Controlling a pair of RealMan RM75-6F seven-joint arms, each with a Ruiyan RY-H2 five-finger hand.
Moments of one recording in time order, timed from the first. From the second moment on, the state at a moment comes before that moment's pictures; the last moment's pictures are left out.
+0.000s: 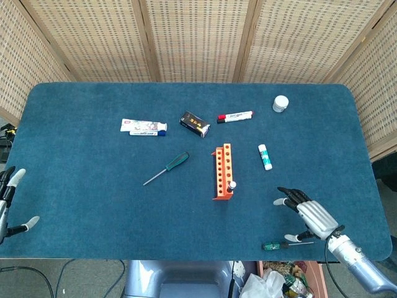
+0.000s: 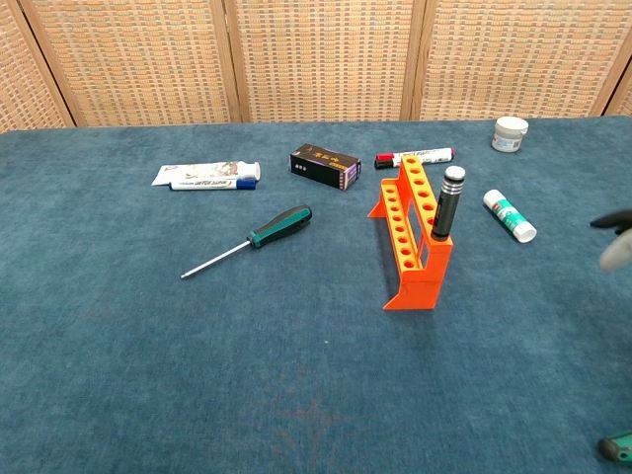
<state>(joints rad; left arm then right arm) -0.05 -1.04 -0.04 -1.75 1.49 1.53 0.07 0.43 -1.14 -0.17 -1.49 -1.70 1.17 0.44</state>
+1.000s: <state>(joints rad) -0.06 -1.04 -0.05 -1.75 1.47 1.51 0.09 0.39 -1.27 -0.22 -1.46 -1.71 1.08 0.17</state>
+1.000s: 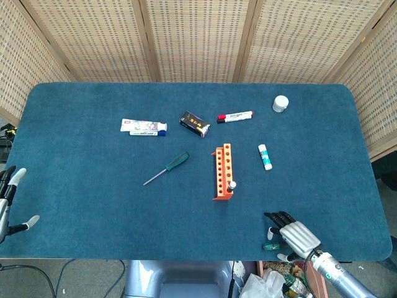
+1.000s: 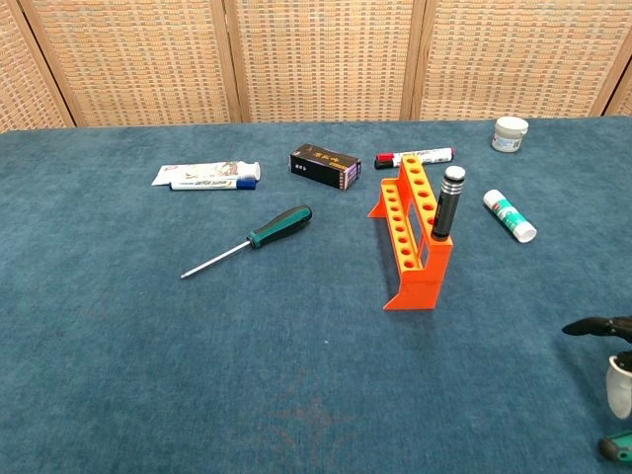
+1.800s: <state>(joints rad) -0.06 -1.05 -0.06 -1.75 1.45 1.51 0.09 0.35 -1.37 -0.20 -1.34 -1.70 1.11 0.14</state>
